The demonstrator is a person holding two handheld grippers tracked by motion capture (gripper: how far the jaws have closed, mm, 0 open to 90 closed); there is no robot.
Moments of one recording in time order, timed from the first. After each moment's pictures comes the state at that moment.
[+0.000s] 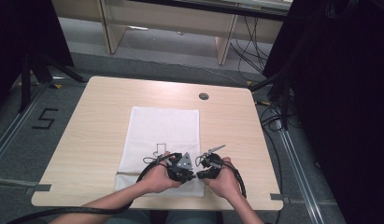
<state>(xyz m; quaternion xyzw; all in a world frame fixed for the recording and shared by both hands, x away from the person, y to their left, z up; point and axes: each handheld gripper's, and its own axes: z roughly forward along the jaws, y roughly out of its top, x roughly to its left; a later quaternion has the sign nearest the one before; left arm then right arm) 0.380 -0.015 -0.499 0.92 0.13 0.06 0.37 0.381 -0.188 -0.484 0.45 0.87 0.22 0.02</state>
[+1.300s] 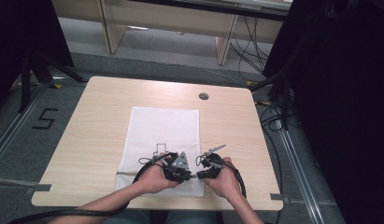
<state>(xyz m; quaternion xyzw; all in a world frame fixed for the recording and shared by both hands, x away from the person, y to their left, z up) 0.376 -0.006 -0.500 0.90 0.16 0.06 0.40 0.382 -0.189 -0.484 0.45 0.86 0.22 0.02</state>
